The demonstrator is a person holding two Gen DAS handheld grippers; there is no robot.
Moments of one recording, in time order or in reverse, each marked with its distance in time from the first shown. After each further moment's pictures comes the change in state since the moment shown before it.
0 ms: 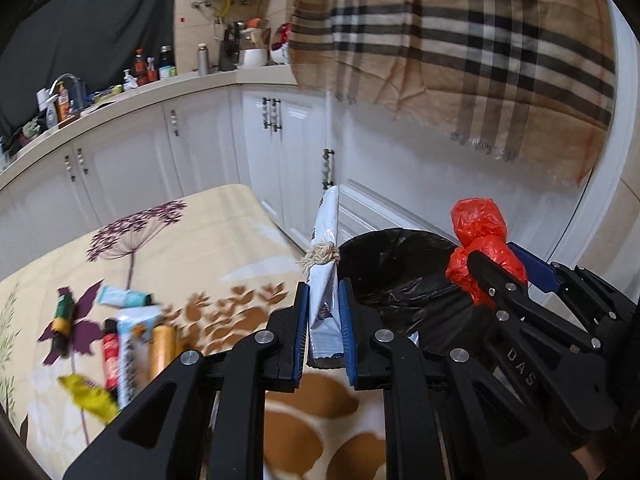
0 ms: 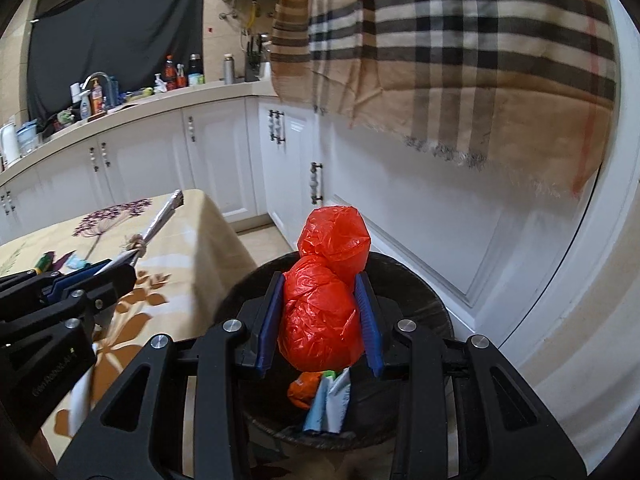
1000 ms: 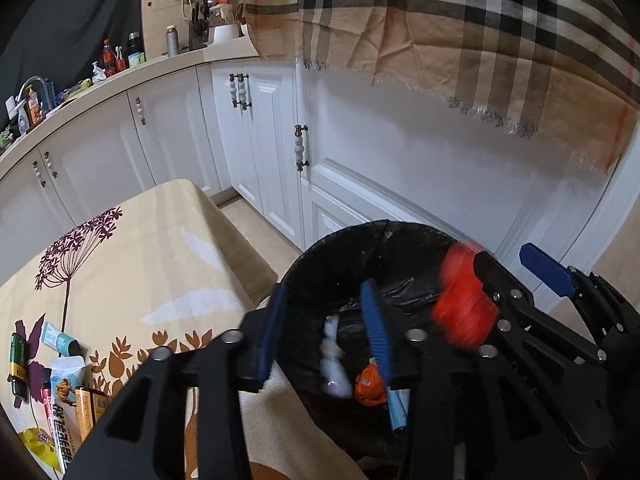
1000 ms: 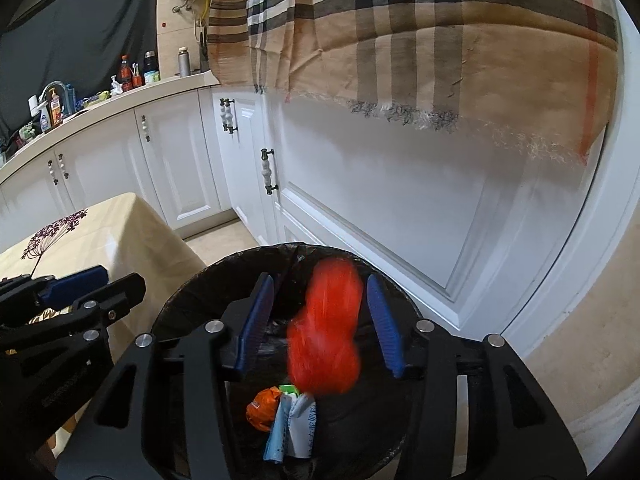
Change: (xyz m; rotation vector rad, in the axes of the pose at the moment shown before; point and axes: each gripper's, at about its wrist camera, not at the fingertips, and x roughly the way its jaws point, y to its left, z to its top) left arm 0.071 -0.027 0.024 0.040 0.089 -0.036; right arm 0.053 -0.041 -0.002 0.088 0.045 -0.099
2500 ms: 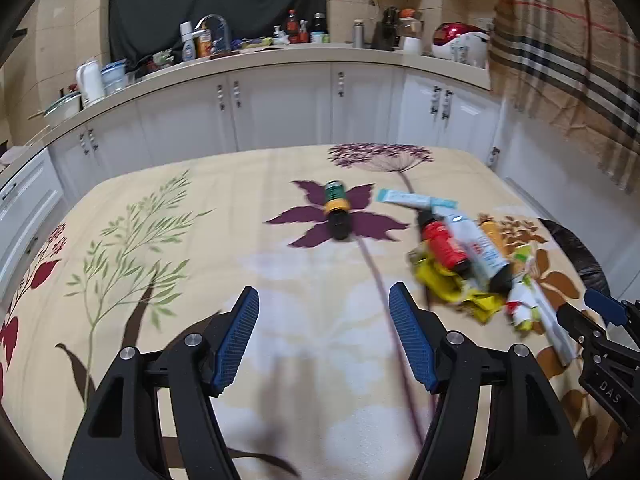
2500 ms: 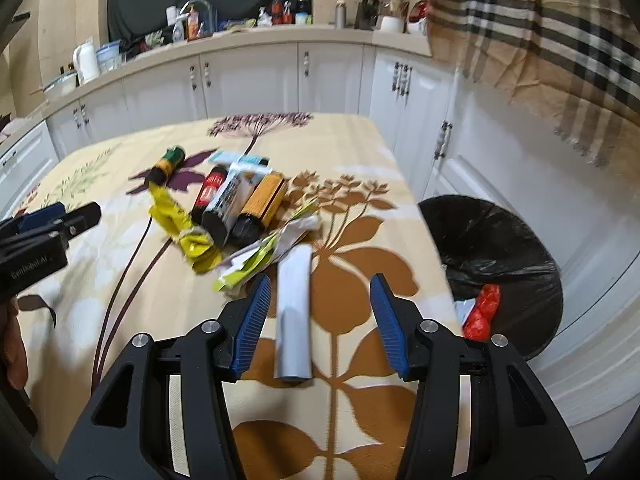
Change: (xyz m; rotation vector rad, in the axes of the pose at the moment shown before) left arm -0.174 0.208 -0.151 -0.331 -0.029 0.385; right arm -0.115 0.175 -0.069 -0.324 0.153 0.333
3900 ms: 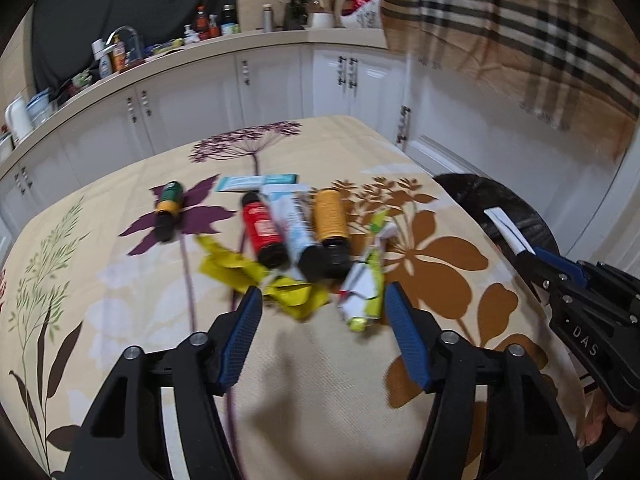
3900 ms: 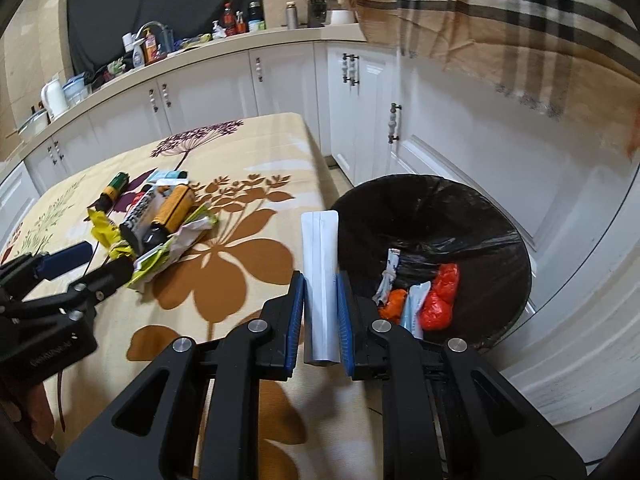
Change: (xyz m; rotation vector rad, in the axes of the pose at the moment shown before) left arm 0.009 -0.125 -0.005 0.191 0.068 -0.197; right arm -0.007 -0.083 -0.013 0.151 -0.015 -0.041
